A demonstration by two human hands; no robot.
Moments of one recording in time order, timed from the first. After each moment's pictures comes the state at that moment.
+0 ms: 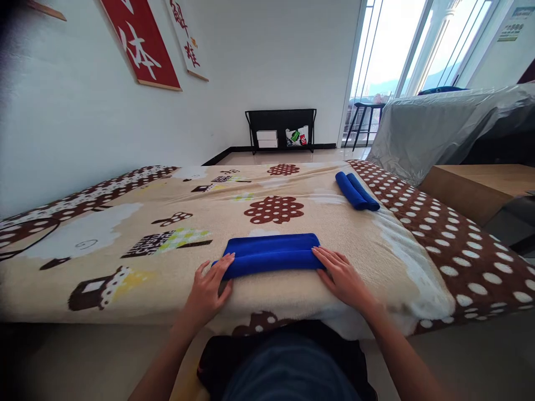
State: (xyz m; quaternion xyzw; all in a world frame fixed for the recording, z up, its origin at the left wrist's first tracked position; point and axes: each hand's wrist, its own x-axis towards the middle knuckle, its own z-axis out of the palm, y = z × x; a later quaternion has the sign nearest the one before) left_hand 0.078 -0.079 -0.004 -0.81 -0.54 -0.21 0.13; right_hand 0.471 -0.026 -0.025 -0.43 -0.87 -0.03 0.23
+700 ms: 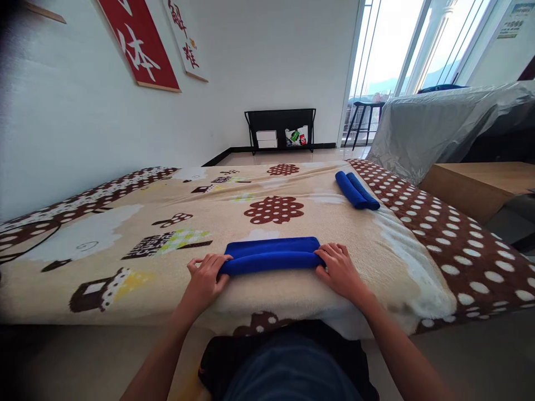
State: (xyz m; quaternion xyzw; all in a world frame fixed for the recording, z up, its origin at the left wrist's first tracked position) left_hand 0.077 -0.063 0.019 -0.77 -0.60 -0.21 0.09; right_hand 0.457 -0.020 -0.001 -0.47 -0.85 -0.04 0.25
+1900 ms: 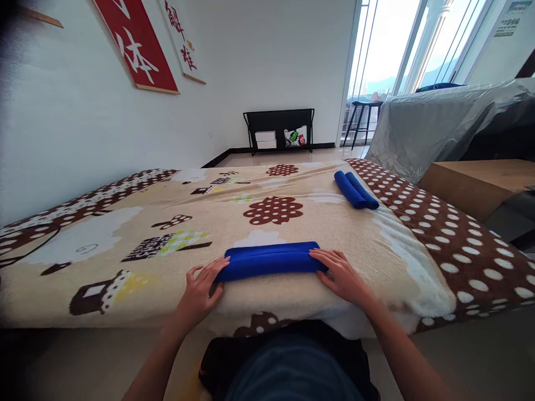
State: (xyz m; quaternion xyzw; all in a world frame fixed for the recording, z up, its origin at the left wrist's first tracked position) left_hand 0.053 -0.074 -0.004 -0.82 -0.52 -0.22 0.12; right_hand 0.472 -0.024 -0.014 -0.40 -0.87 0.05 0.28
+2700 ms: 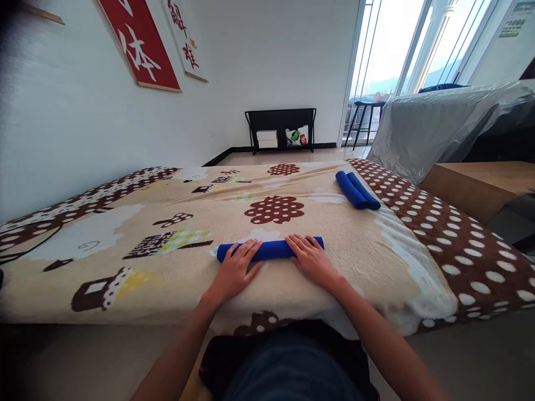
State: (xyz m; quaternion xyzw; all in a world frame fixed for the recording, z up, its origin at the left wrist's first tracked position) left_hand 0.124 -0.026 0.008 -0.84 -0.51 -0.19 0.09; right_hand 0.398 0.010 -0.001 -0.40 -0.89 -0.04 0.22
